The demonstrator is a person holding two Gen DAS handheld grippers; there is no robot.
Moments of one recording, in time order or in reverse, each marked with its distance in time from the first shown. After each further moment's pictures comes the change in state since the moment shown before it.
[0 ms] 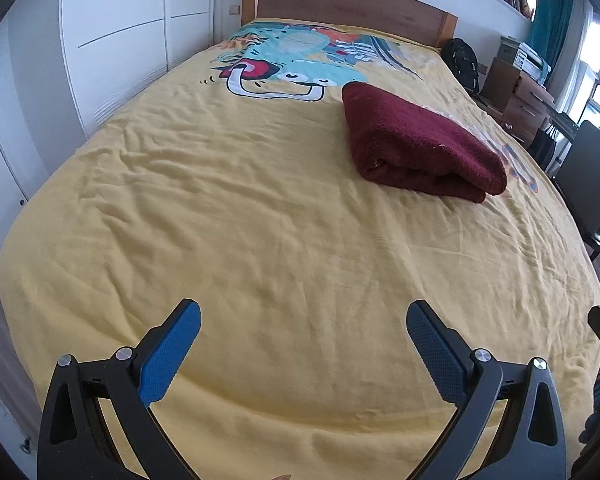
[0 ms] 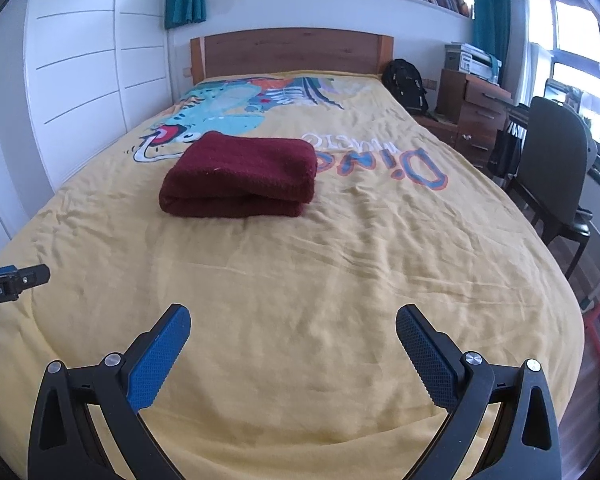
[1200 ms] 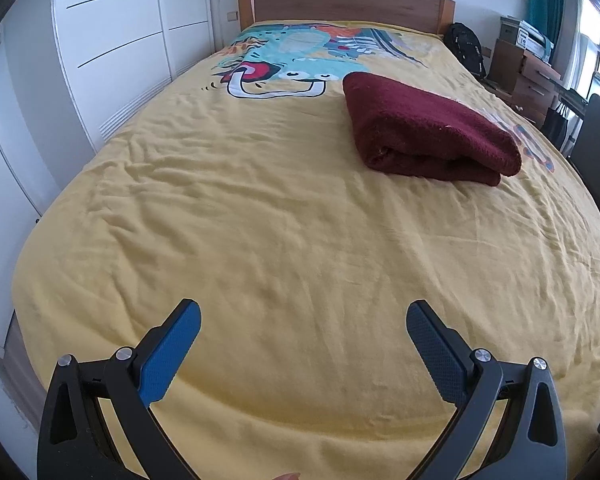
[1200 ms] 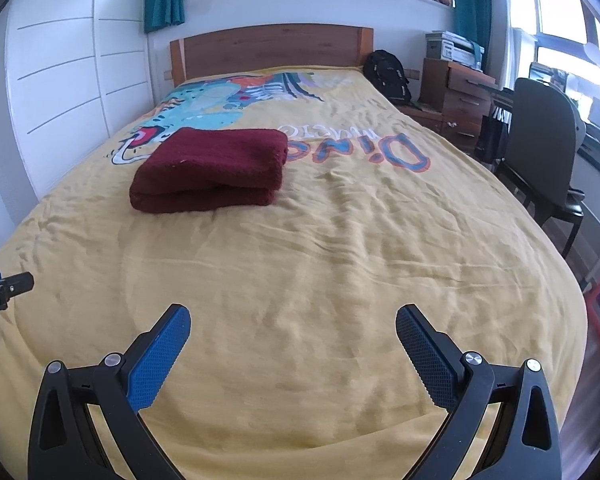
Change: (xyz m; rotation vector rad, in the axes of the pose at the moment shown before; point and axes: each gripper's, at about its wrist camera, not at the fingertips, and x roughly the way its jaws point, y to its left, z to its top) left arm 0.019 -0.020 -0.005 0.062 0.000 0.086; right arm 0.019 -0.028 -0.015 0.060 0.009 -0.036
